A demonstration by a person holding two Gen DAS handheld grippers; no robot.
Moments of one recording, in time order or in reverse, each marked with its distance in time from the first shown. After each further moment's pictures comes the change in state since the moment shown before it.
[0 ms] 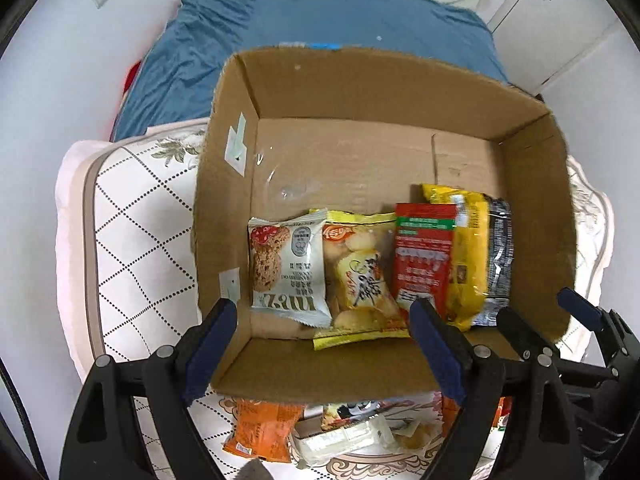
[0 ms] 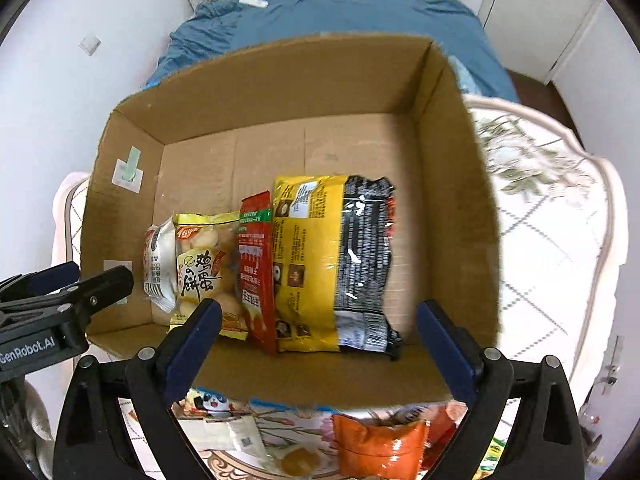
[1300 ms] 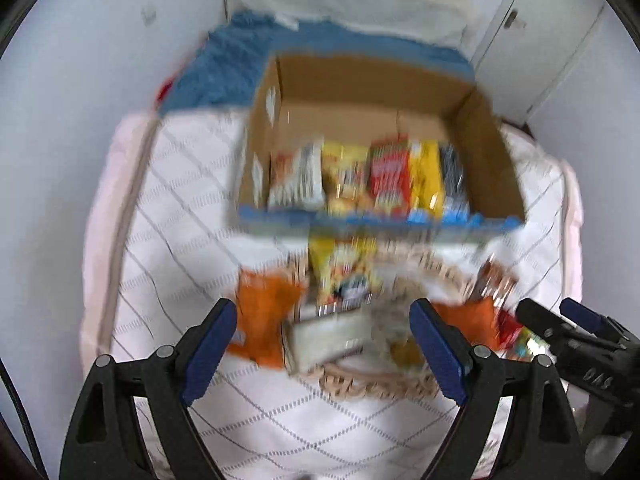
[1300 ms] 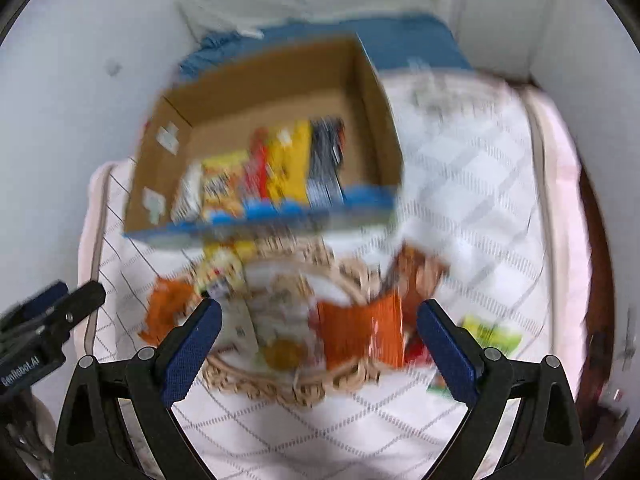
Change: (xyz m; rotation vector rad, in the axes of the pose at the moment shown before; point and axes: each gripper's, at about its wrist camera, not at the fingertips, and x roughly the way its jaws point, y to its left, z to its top) left arm -0.060 -0.007 -0.160 -0.020 -0.151 0.001; right arm -0.067 -0.041 -0.151 0.125 -0.023 0.077
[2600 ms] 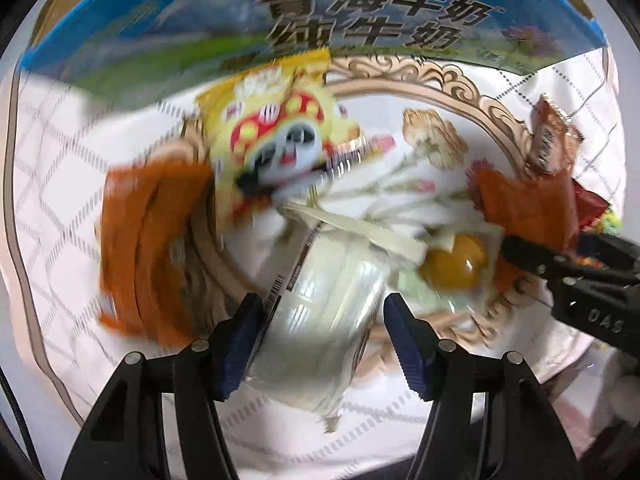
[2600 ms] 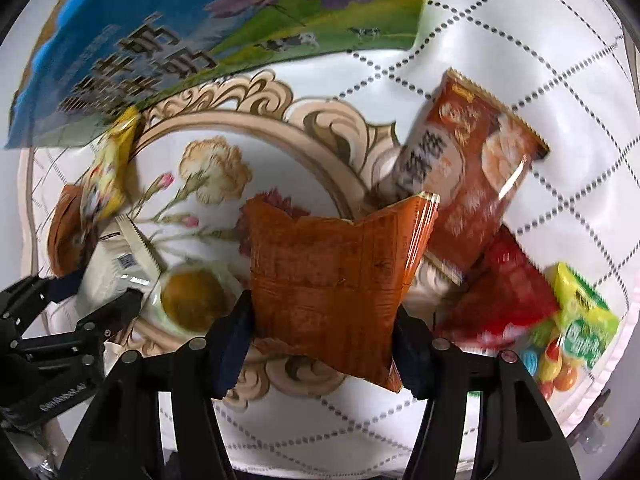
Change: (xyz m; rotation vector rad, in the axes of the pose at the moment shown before) left arm 0.146 -0.031 -0.040 0.180 0.446 -0.044; right arm 0.147 -0.033 -0.041 -0.065 0.375 -0.019
